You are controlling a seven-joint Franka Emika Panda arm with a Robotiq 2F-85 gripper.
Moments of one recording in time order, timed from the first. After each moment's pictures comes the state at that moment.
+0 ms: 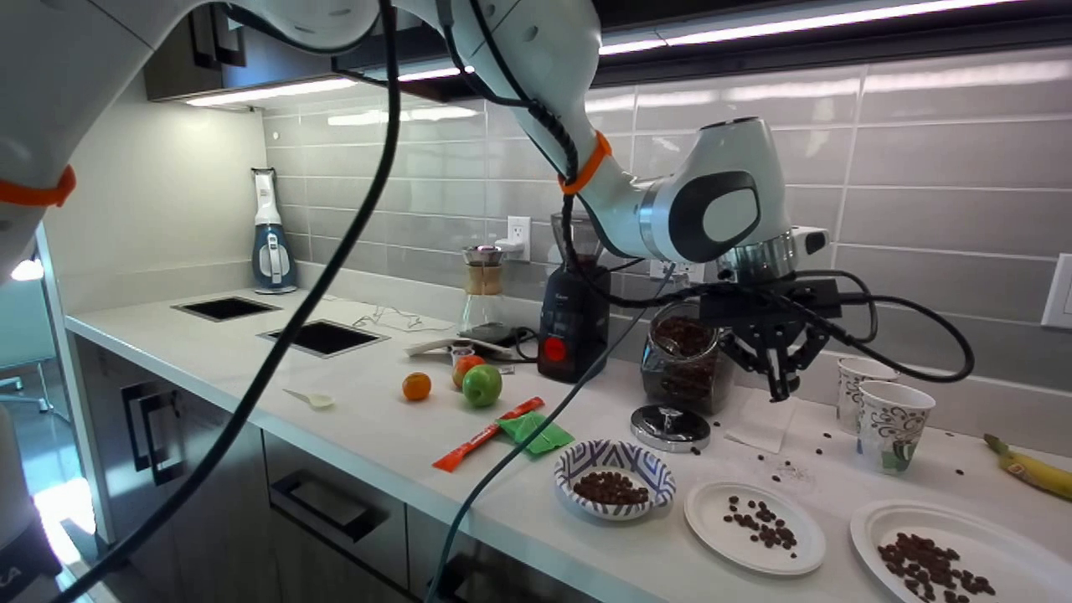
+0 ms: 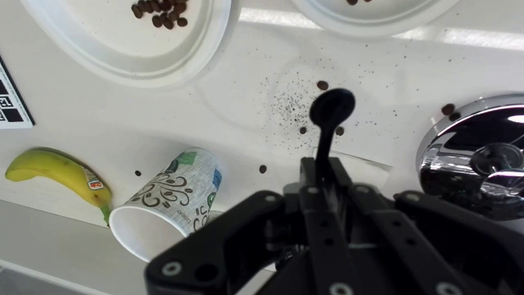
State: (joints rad) arm -0.56 0.62 -0.07 -1.64 -0.04 2.65 -0.67
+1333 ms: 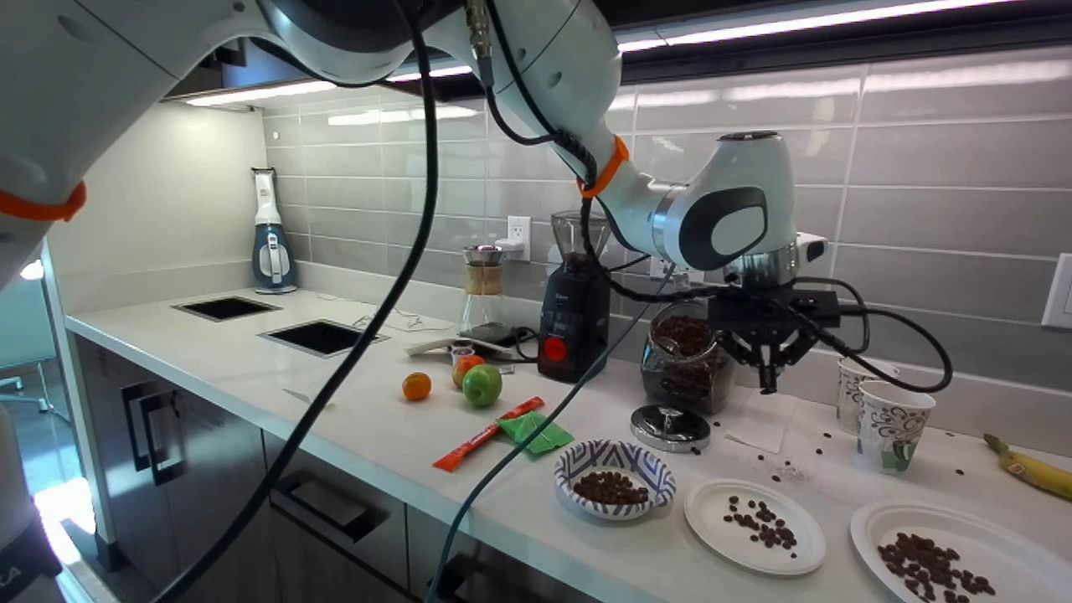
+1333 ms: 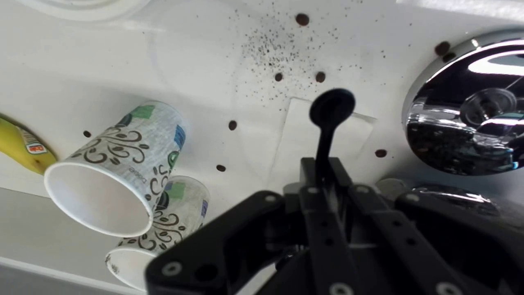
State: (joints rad) arm -0.62 0.73 0.04 -1.47 0.06 2.59 -0.78
